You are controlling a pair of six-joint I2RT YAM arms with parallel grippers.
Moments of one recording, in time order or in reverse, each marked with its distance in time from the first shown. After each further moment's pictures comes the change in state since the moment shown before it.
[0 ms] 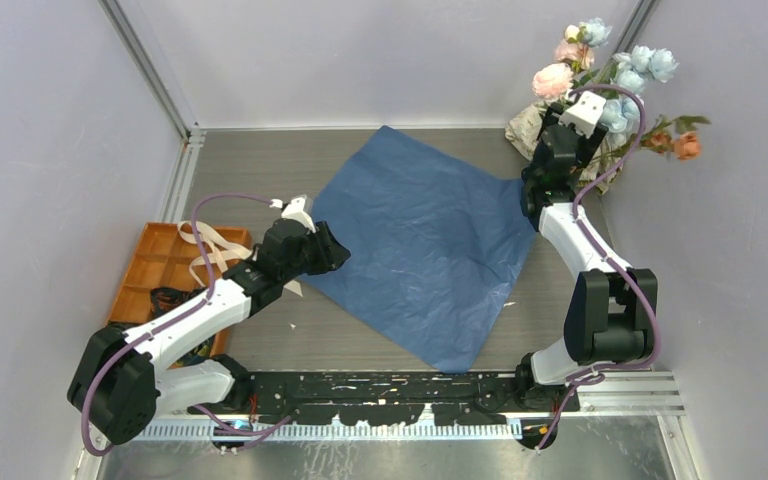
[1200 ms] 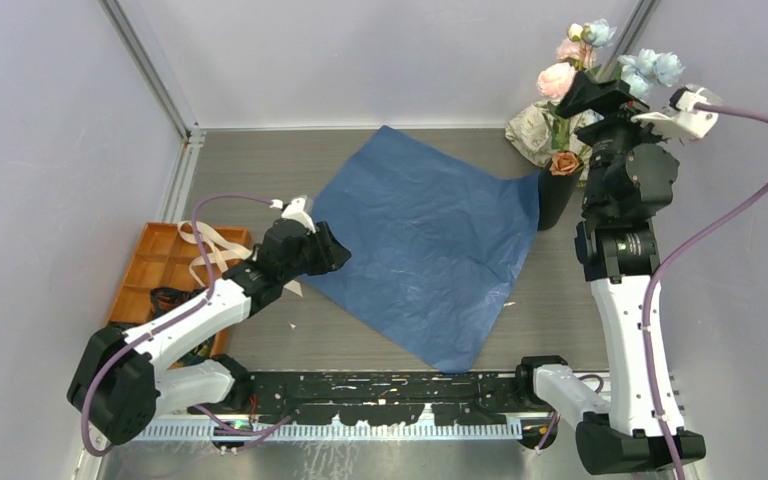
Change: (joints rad) left arm 0.000 0.009 0.000 -0.002 0.011 -0.008; right arm 0.000 -0.536 0.211 -0.493 -0.355 0.422
